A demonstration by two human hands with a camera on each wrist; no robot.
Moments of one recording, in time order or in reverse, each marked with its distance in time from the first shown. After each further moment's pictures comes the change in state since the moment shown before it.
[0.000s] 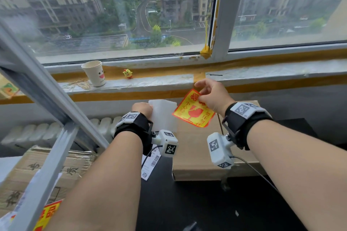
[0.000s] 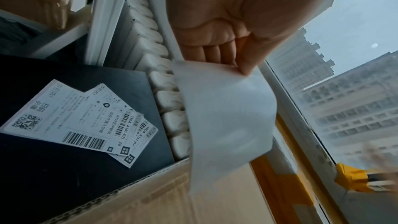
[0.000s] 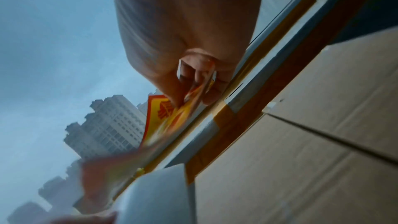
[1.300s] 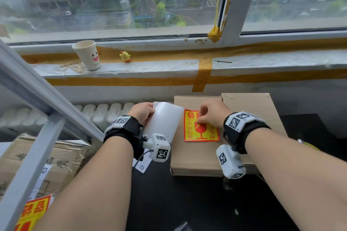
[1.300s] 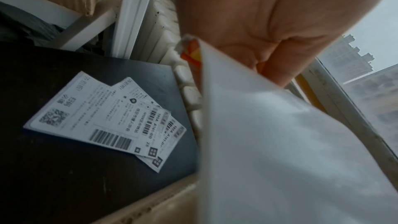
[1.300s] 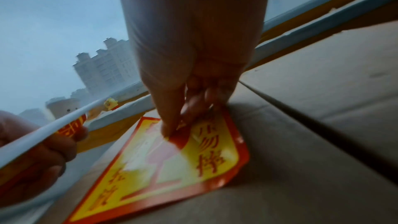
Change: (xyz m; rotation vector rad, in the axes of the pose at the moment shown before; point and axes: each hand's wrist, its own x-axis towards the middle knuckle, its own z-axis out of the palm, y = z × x) left_hand 0.020 -0.045 0.017 -0.381 -0.262 -0.145; right_hand 0.007 0.058 0.036 -0.575 -0.358 0.073
